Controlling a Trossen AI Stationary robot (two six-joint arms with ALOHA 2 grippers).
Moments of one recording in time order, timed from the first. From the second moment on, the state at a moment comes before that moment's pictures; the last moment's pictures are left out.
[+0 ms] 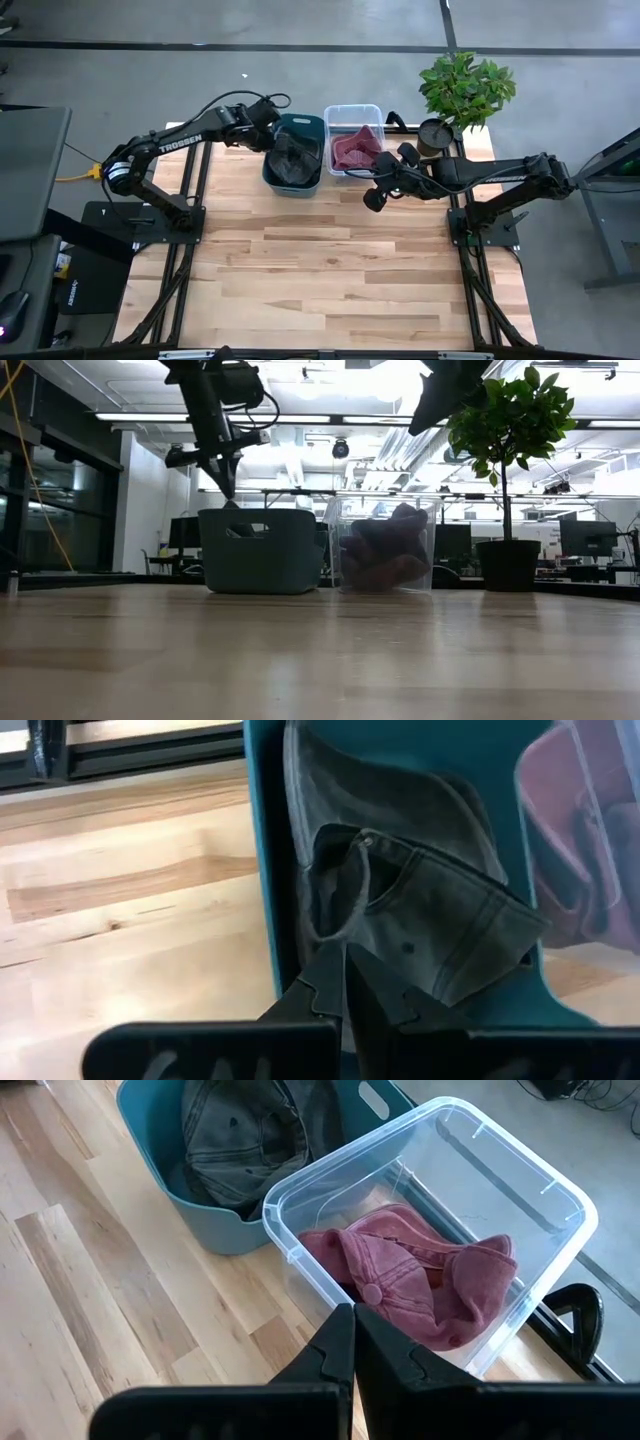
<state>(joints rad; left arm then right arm) 0.57 1.46 1.30 -0.92 -0.17 -0.76 0.03 1.31 1.21 -0.79 0.58 0.45</state>
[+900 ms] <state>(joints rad) 0.57 1.61 1.30 -0.87 -0.24 -0.79 0.03 1.31 1.21 -0.79 0.57 0.45</state>
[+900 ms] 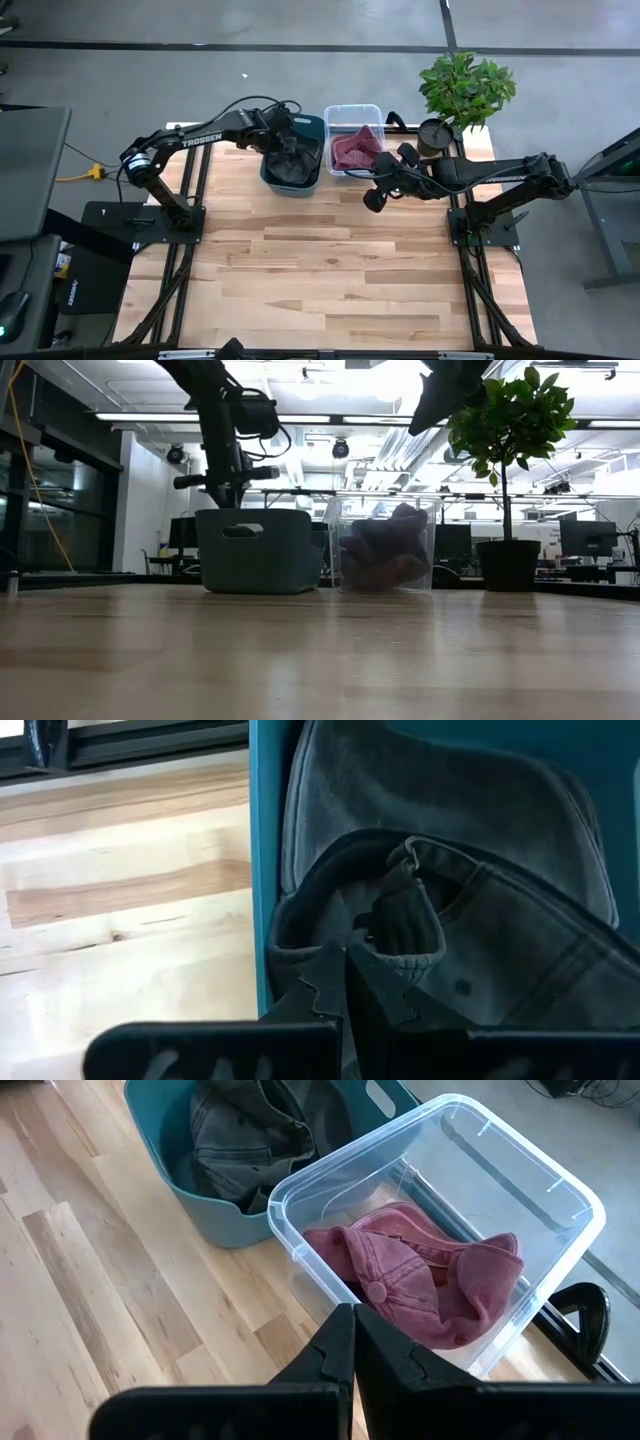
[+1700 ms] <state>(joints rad) 0.56 1.42 1.55 -0.93 -0.01 -0.72 0.03 1.16 1.21 -0.81 0.53 0.38</state>
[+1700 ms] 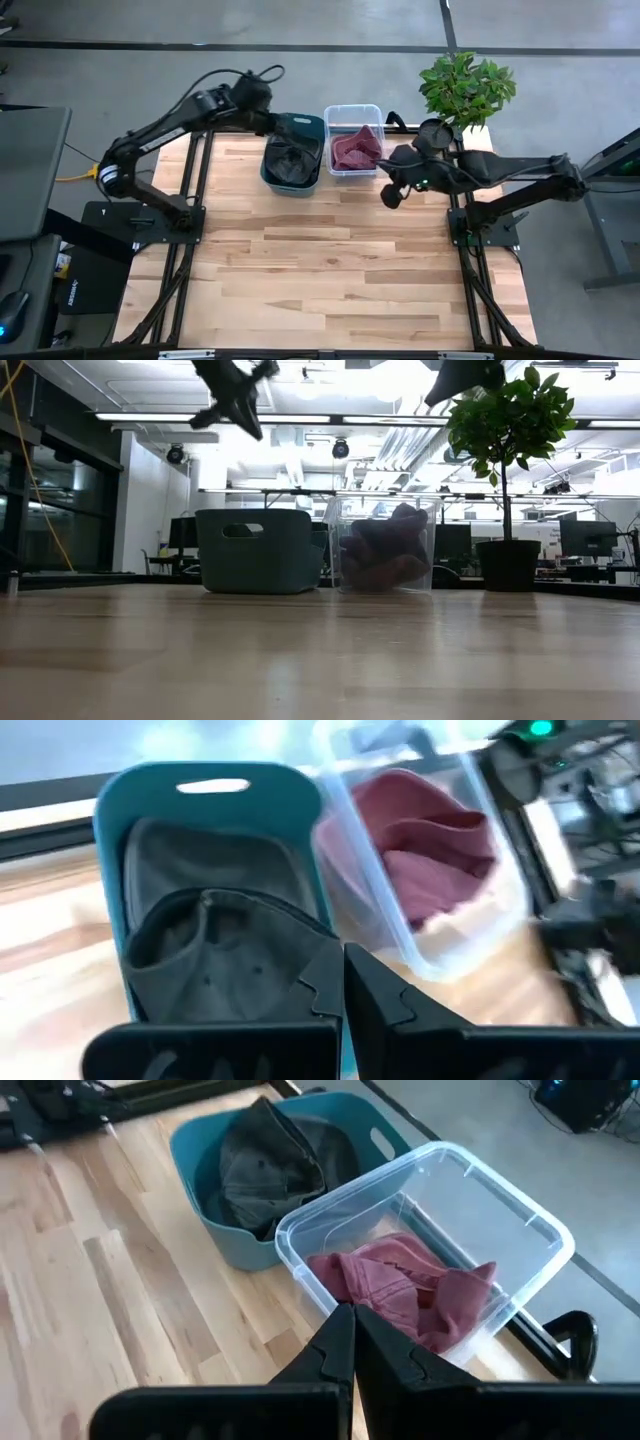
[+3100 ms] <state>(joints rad) 0.01 0.47 0.46 -0.07 -0.09 -1.16 0.16 0.43 0.38 0.05 0.49 0.38</state>
